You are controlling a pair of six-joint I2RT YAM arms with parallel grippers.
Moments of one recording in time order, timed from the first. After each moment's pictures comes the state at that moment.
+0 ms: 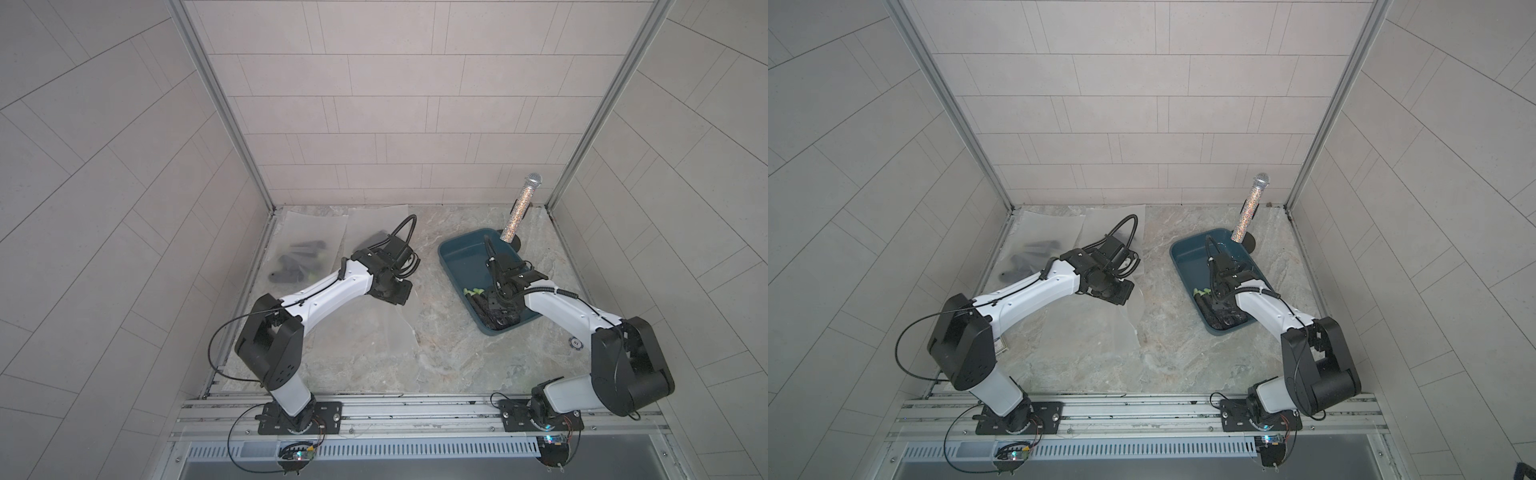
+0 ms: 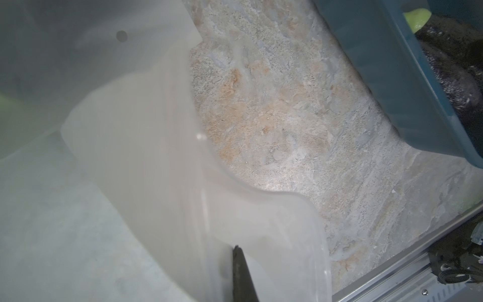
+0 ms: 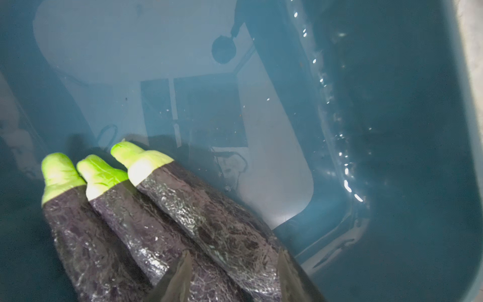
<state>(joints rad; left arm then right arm) -0.68 1.66 1.31 -0.87 0.12 -0.28 0.27 1.43 0.86 -0.70 0.28 0.34</state>
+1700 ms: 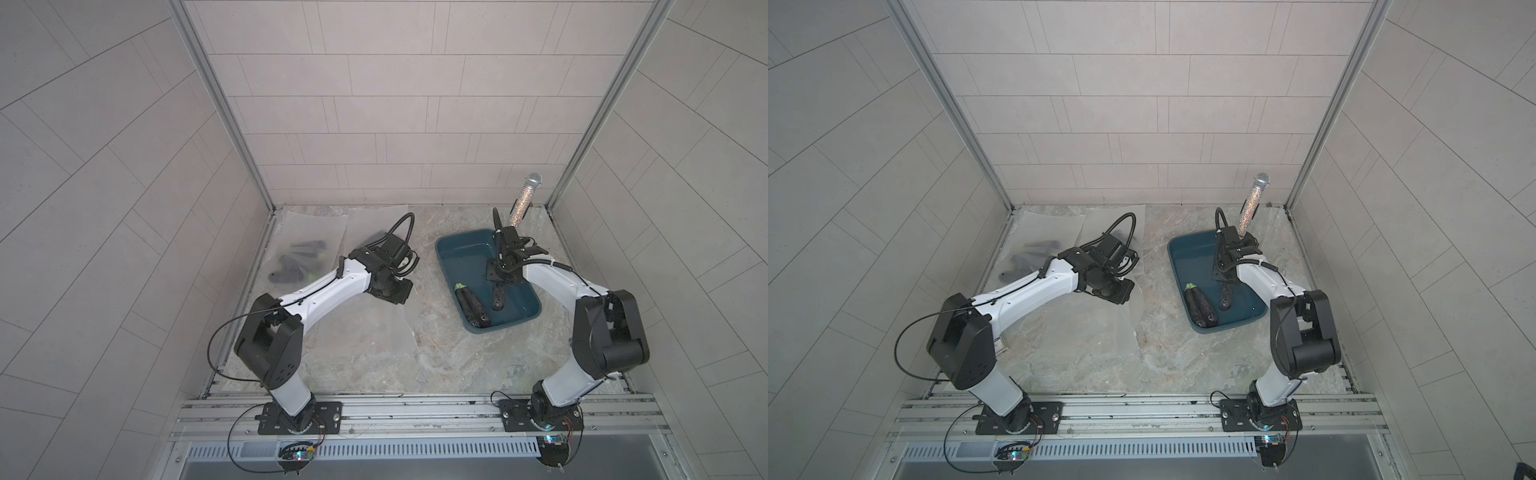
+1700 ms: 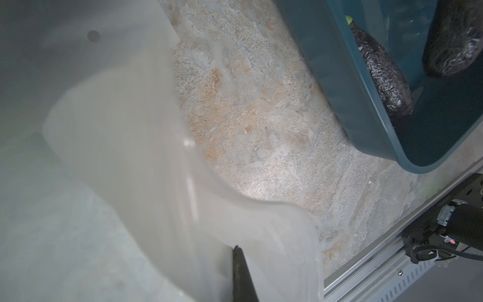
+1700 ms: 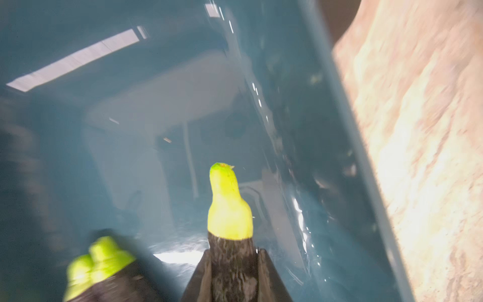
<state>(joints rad) -0.65 1.66 1.31 -0.86 0.22 -0.26 0.16 1.56 1.12 -0.61 0.17 0.32</state>
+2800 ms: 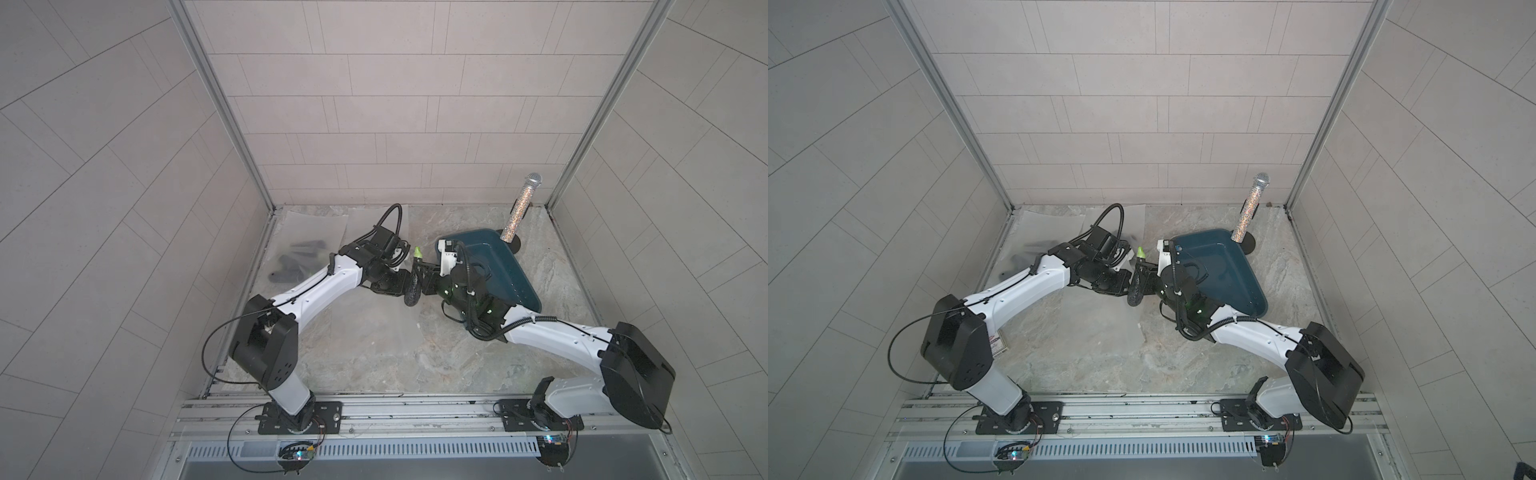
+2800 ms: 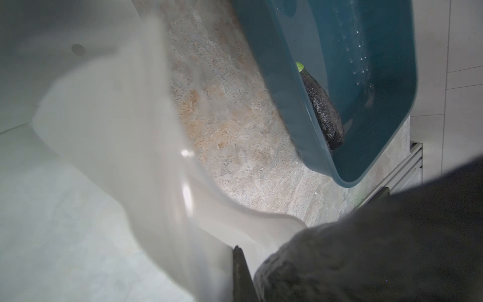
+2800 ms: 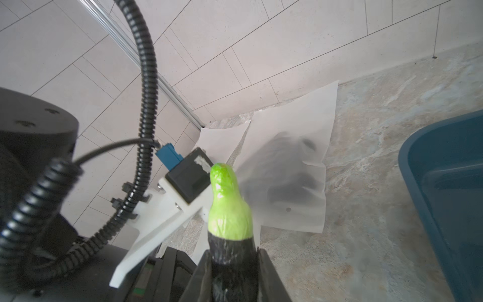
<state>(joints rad) -0.57 1.63 1.31 -0.79 0.40 -0.35 0.79 1.37 0.76 0.36 0.19 0.67</state>
